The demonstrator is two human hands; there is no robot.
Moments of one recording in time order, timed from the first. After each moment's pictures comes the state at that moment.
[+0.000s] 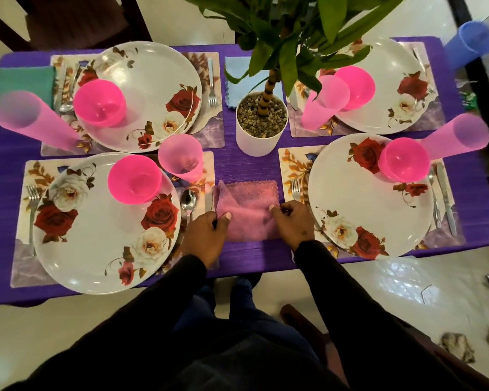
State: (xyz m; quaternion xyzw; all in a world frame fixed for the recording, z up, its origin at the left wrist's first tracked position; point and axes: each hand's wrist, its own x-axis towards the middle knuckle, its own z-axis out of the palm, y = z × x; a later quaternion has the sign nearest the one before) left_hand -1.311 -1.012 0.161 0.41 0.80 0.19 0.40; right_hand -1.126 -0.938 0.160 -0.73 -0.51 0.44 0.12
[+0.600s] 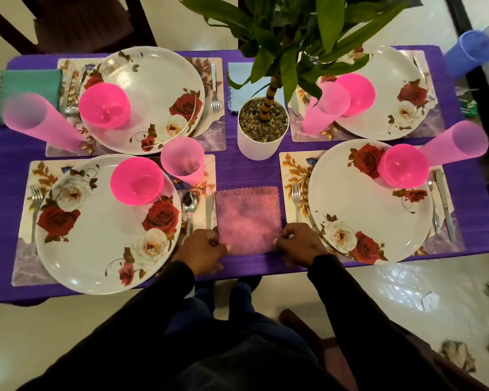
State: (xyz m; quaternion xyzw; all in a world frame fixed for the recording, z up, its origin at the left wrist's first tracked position) left_hand -1.323 -1.027 0.167 0.31 0.75 0.11 0.57; right_hand -1.101 -0.952 0.173 -0.67 -0.54 0.51 -0.07
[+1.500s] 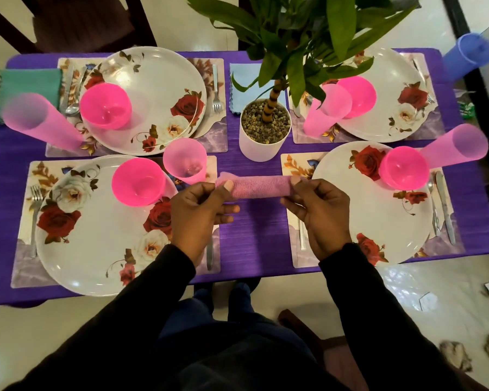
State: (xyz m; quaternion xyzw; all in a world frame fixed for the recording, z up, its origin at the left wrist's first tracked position) left_hand -1.314 -0.982 0.251 0.20 0.66 0.51 0.51; right_hand -1.131 -0.922 0.254 -0.64 -0.31 0.58 0.39
